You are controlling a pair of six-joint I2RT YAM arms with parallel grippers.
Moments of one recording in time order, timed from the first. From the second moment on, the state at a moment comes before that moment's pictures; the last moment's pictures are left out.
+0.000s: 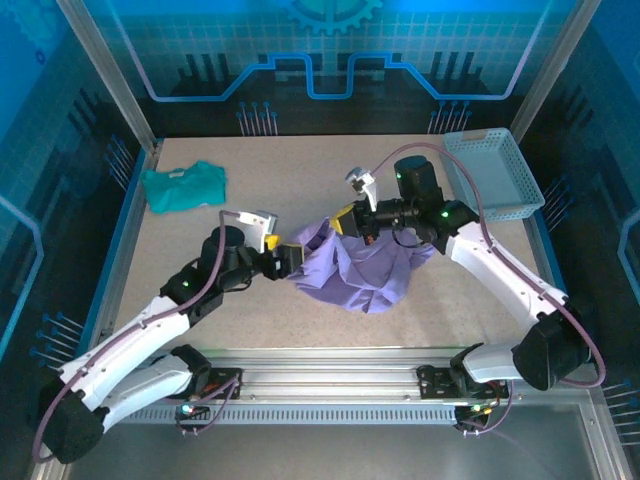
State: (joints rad) left arm -0.58 0.92 0.66 -0.16 0.13 -0.34; right arm 0.49 1.36 1.22 -0.45 -0.81 0.00
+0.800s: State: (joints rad) left arm -0.63 1.18 0.84 -0.04 0.31 -0.72; right arm 0.69 1.19 1.04 -0.59 -0.08 0.23
